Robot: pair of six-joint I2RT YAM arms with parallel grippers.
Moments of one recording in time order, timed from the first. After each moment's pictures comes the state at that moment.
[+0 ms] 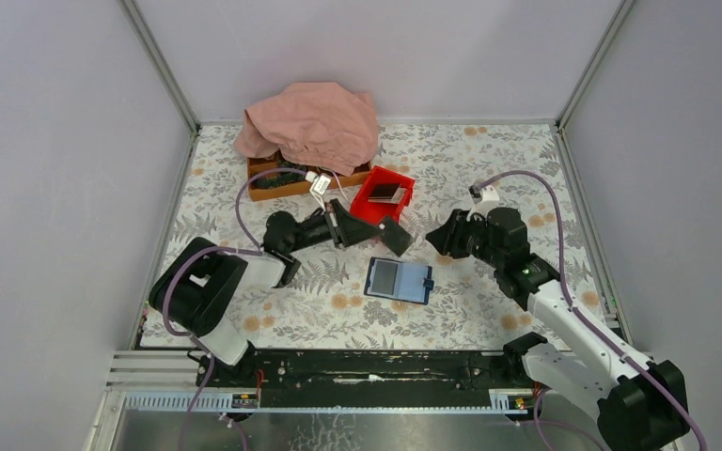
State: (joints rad) left arm -0.47 1.62 0.48 1.42 0.79 -1.10; right arm 0.42 0.92 0.59 -0.07 -0.29 0.48
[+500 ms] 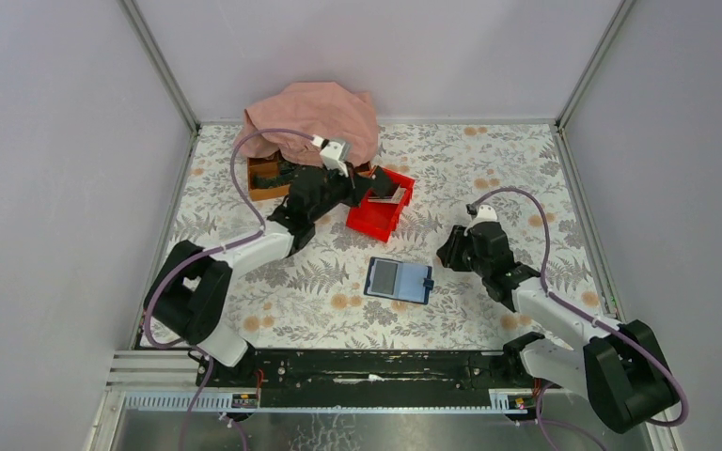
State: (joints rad) left arm -0.52 1.56 0.86 0.61 0.22 -0.37; right arm 0.42 1.07 0.40 0.06 -0.03 0.48
